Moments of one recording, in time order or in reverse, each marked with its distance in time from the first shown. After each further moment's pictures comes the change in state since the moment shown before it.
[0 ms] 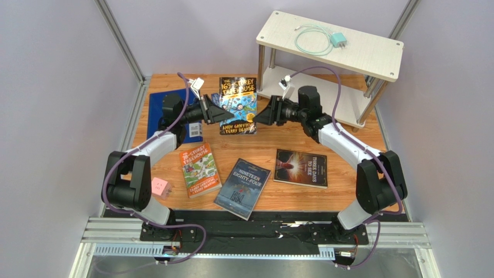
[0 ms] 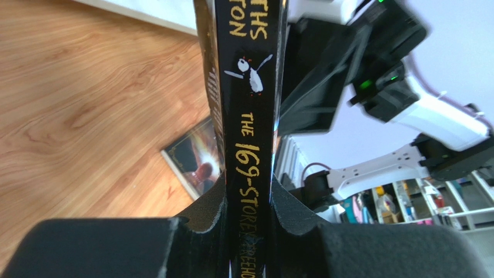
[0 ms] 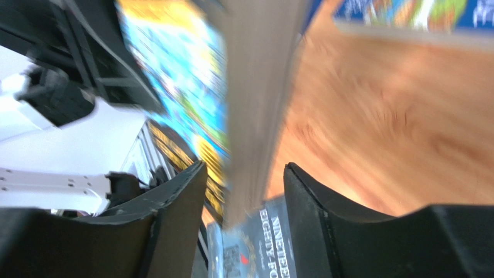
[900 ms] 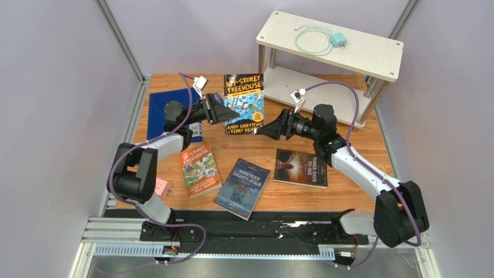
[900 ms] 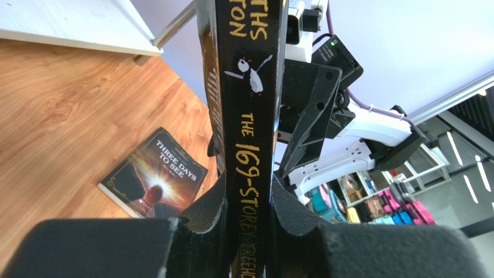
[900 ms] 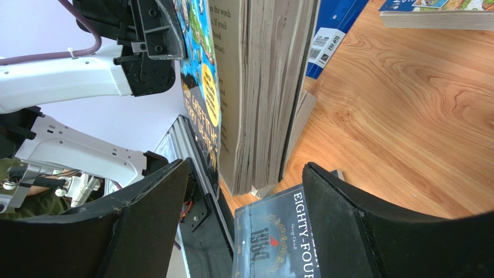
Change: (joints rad) left arm -0.054 0.084 -0.037 0.553 0.050 -0.366; right arm 0.005 -0.297 -0.339 0.228 -0.028 0.116
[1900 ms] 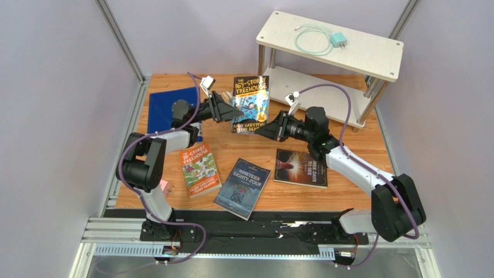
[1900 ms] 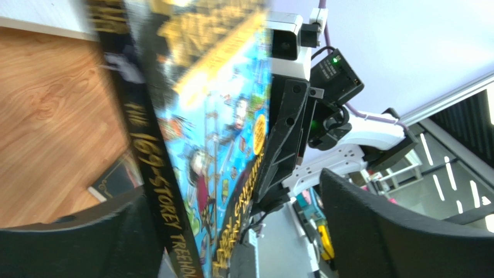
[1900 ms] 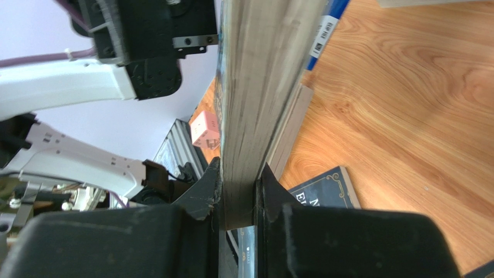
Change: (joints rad) left arm -0.035 0.137 0.062 0.098 -0.003 -0.093; right arm 0.046 0.050 -0.013 0.038 0.075 0.051
